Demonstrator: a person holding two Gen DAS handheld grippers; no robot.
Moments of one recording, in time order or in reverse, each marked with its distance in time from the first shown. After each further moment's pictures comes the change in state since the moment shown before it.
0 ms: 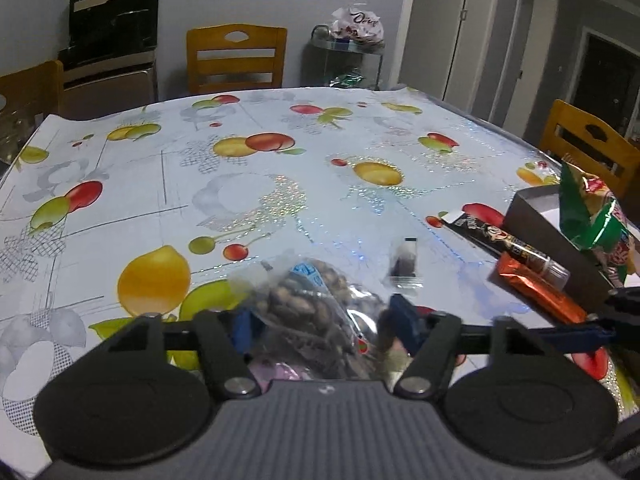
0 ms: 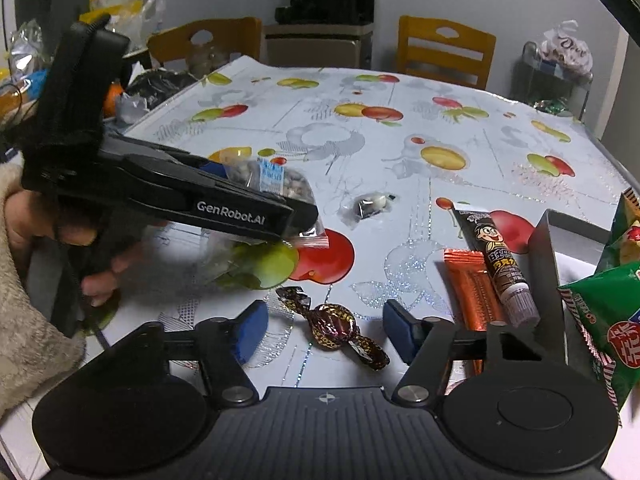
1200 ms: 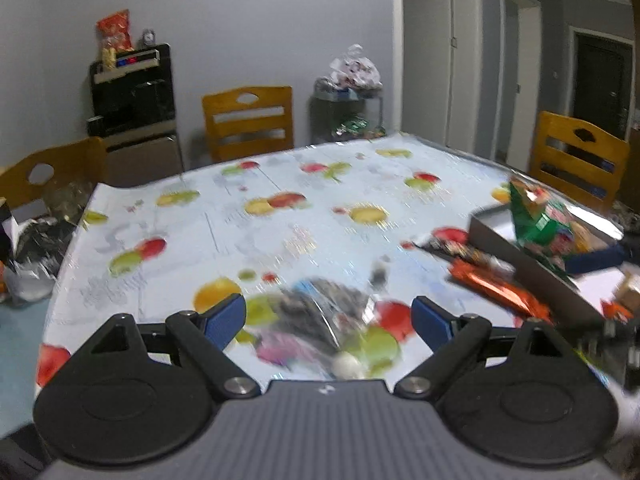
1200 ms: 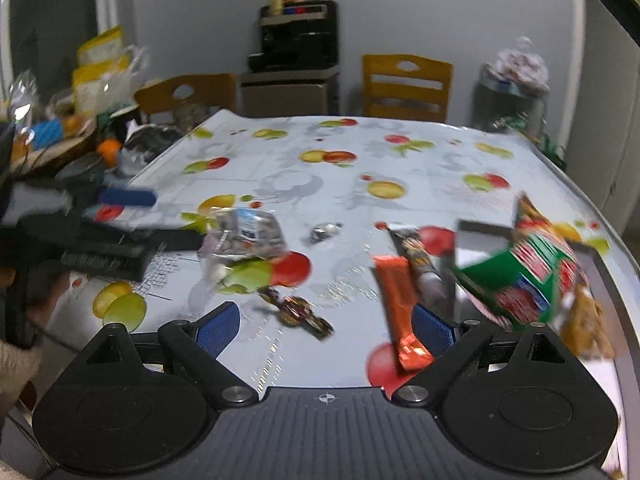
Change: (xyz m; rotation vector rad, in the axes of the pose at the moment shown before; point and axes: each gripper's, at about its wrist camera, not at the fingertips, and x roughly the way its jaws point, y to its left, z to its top) left arm -0.129 -0.028 -0.014 0.101 -0.140 0.107; right arm -0.086 -0.011 -0.010 0.050 -0.135 -0.041
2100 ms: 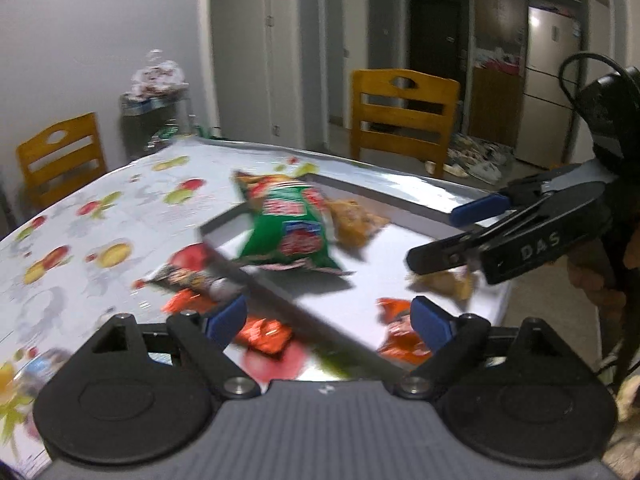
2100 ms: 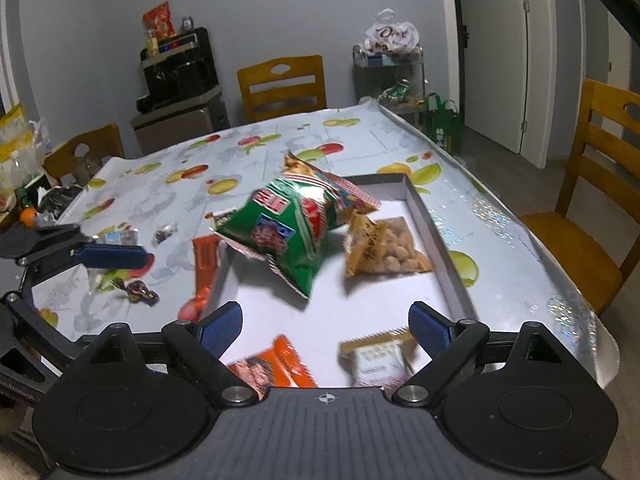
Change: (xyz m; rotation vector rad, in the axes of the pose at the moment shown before) left arm 0.013 -0.187 0.012 0.272 0.040 -0.445; right arm -0.076 -0.146 -0.068 0.309 -0.024 -0.175
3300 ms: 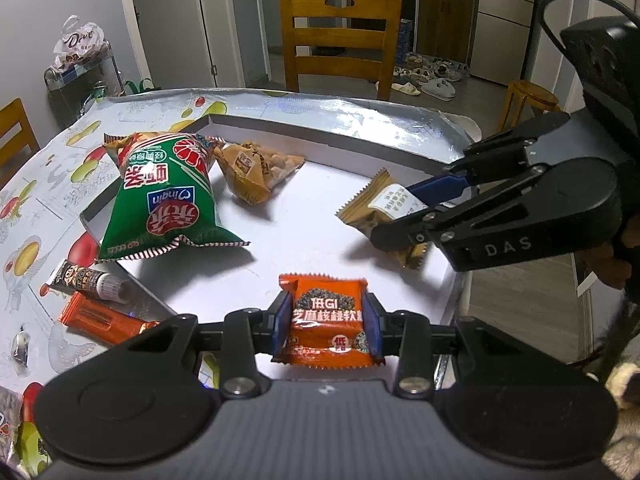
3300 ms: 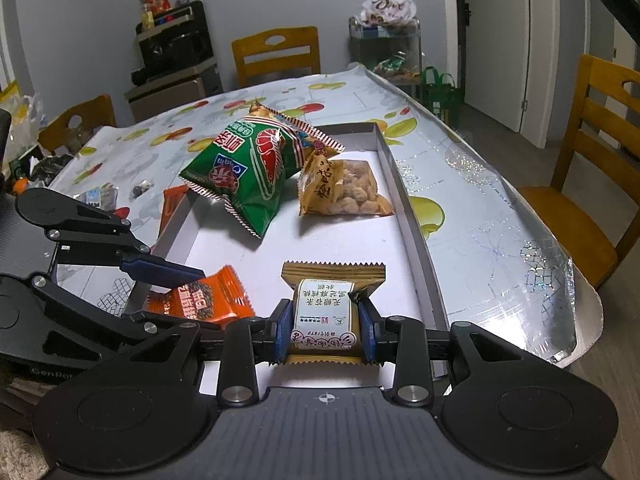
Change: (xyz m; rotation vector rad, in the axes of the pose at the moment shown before) left arm 0.089 -0.067 0.016 0.154 0.247 -0.144; right arm 0.005 -0.043 -0.032 -0.023 0.084 -0.010
